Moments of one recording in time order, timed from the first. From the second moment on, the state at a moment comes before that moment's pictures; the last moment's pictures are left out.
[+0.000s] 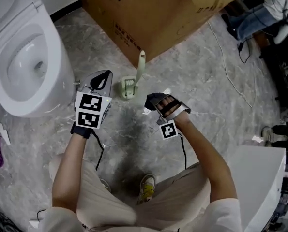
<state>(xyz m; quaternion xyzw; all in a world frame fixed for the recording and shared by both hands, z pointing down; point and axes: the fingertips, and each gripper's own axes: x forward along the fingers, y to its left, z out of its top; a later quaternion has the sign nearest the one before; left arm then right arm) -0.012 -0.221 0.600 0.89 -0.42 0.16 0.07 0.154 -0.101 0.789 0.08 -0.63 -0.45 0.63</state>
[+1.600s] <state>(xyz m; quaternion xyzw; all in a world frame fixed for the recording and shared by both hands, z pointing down) 0.023 0.023 0.104 0.87 -0.42 0.19 0.15 0.138 0.026 0.138 0.45 -0.75 -0.15 0.46</state>
